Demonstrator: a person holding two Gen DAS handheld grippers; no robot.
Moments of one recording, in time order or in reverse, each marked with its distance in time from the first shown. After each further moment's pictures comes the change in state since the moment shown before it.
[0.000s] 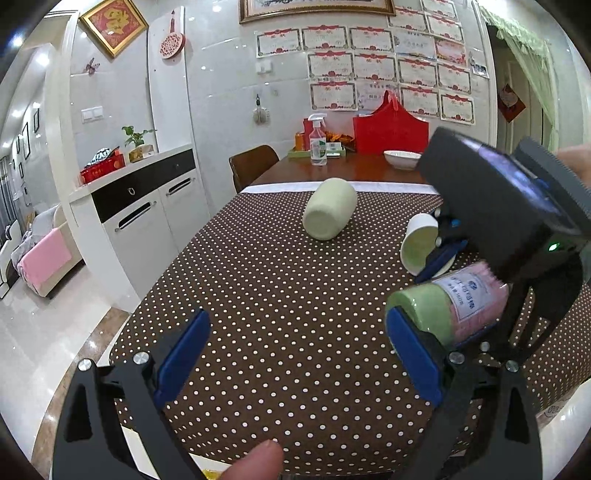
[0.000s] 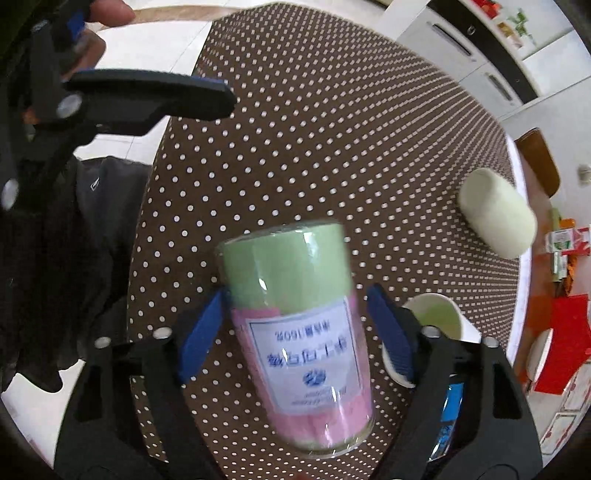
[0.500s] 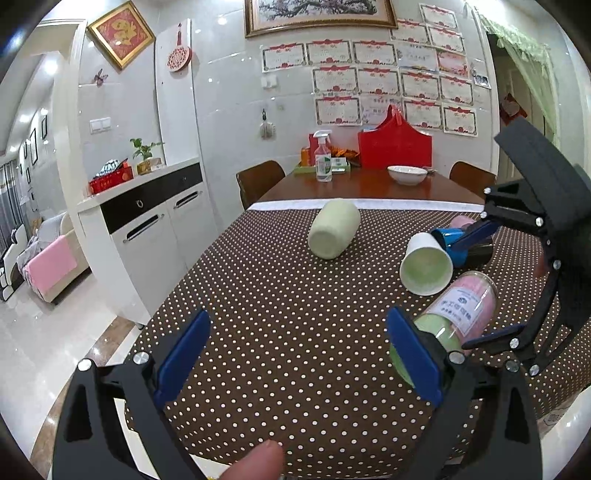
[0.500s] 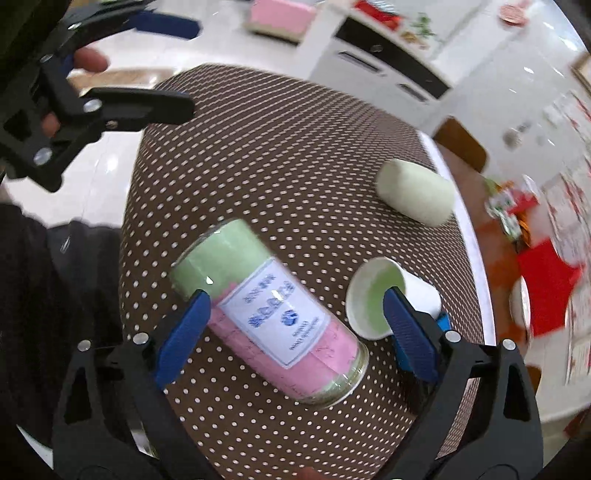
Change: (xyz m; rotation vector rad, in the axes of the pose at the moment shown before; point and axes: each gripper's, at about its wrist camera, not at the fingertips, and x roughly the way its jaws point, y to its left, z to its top) left arm -0.021 0.000 0.008 -0.006 -0.054 0.021; right arm -0.047 0.008 -0.033 0.168 -0.199 -0.192
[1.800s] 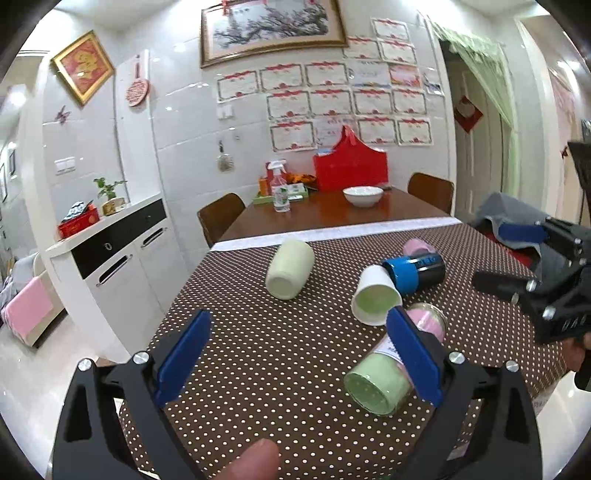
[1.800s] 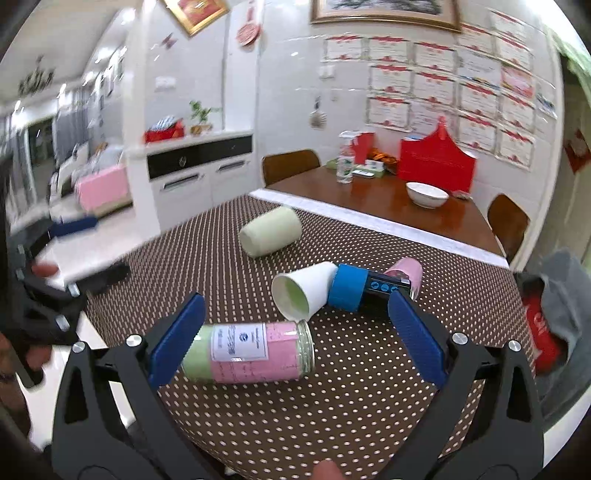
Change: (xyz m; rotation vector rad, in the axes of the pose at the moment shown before) left arm -0.037 -0.024 0.042 0.099 -0.099 -0.127; right arm -0.113 0.010 -0.075 0.887 -0.407 -0.390
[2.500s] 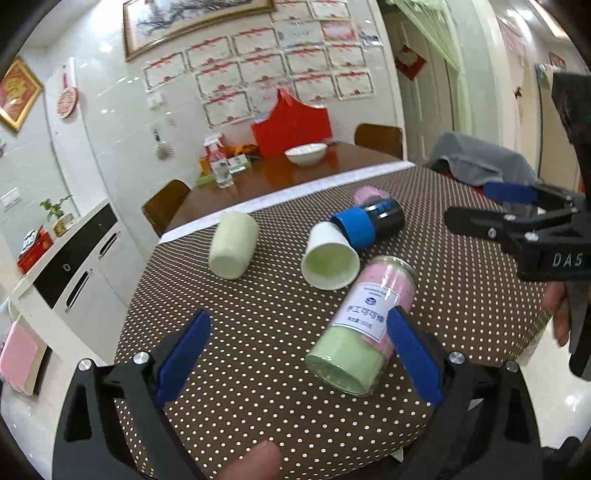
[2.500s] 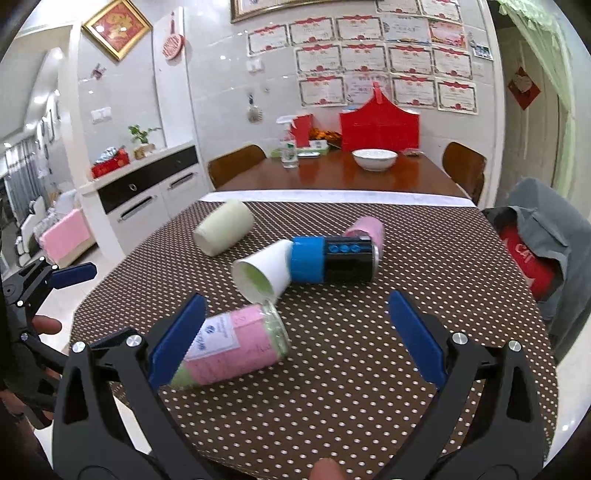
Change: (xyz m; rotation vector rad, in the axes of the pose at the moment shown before) left arm 0.037 -0.037 -0.009 0.195 0.134 -0.163; right arm -0.004 -0.024 -0.027 0.302 -0.022 -0.118
